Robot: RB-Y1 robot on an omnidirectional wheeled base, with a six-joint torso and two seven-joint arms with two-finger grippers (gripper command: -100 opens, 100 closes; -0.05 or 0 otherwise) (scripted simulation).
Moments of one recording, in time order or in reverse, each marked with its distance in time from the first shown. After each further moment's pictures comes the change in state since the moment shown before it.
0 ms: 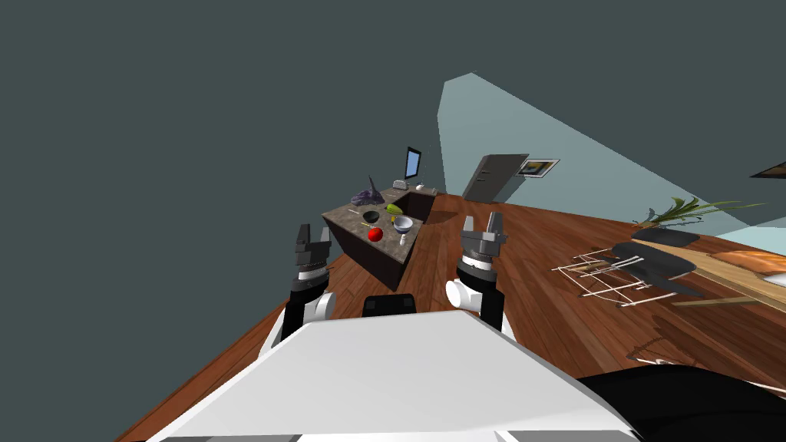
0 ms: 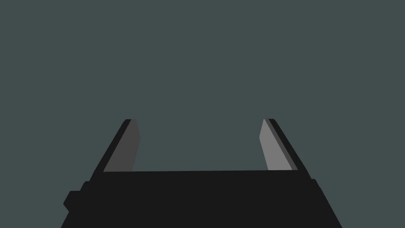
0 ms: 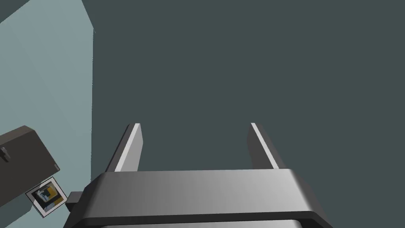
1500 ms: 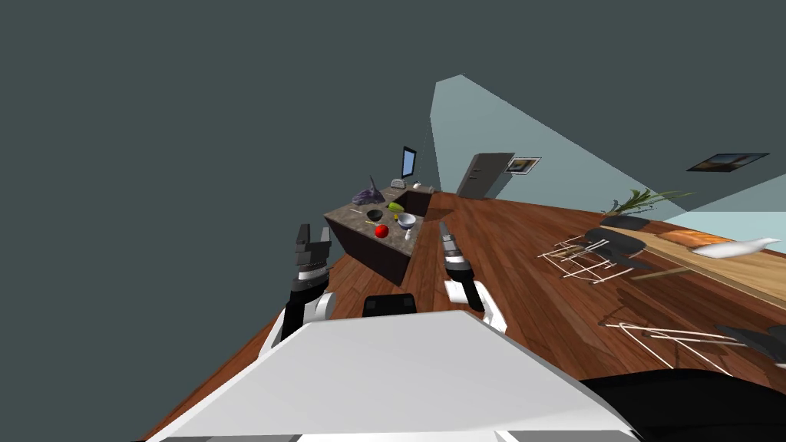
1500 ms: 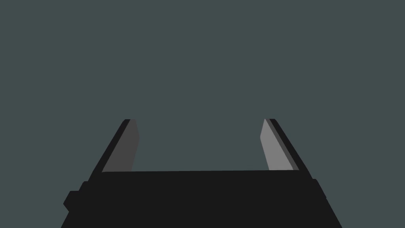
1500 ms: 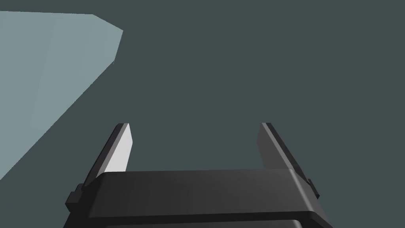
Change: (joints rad) left arm 0.000 0.000 0.000 0.000 0.000 0.000 0.000; right arm -0.075 -0.175 0.006 0.233 0.327 0.109 0.191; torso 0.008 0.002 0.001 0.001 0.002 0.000
